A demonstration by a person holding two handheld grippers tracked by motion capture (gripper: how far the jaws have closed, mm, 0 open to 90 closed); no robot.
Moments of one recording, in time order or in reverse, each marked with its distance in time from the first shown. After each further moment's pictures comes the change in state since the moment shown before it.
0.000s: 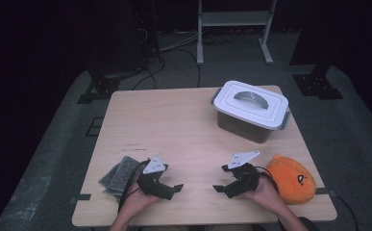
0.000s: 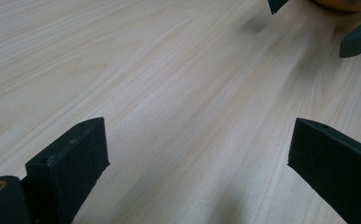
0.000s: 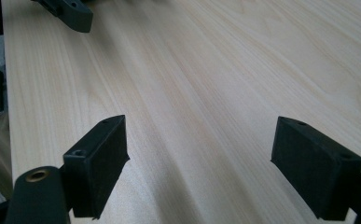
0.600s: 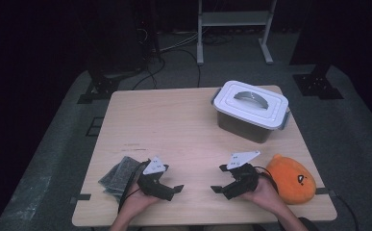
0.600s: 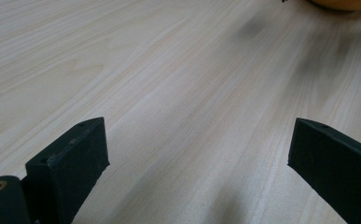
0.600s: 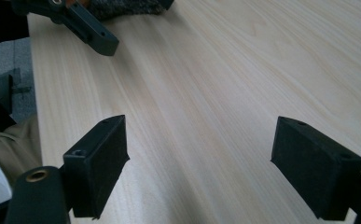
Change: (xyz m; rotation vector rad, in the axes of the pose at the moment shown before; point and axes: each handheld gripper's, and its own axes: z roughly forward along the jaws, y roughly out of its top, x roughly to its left) left arm -0.003 0.000 -0.001 -0.001 -0.005 0.007; right arm 0.013 0.013 -0.009 -0.024 0.017 -0.018
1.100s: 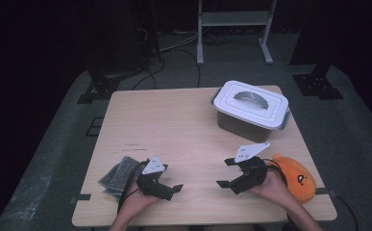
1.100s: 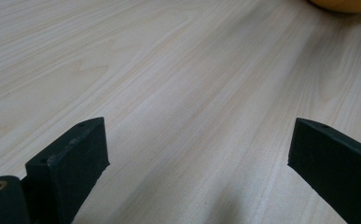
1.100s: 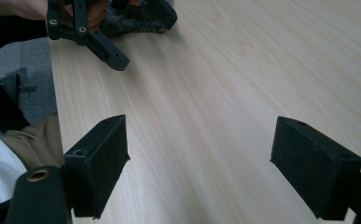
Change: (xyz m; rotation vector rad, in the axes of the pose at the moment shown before) left arm 0.001 0.000 -0.002 -0.001 0.009 -0.002; right arm -0.006 0.018 -0.035 -0.008 0.009 -0.025
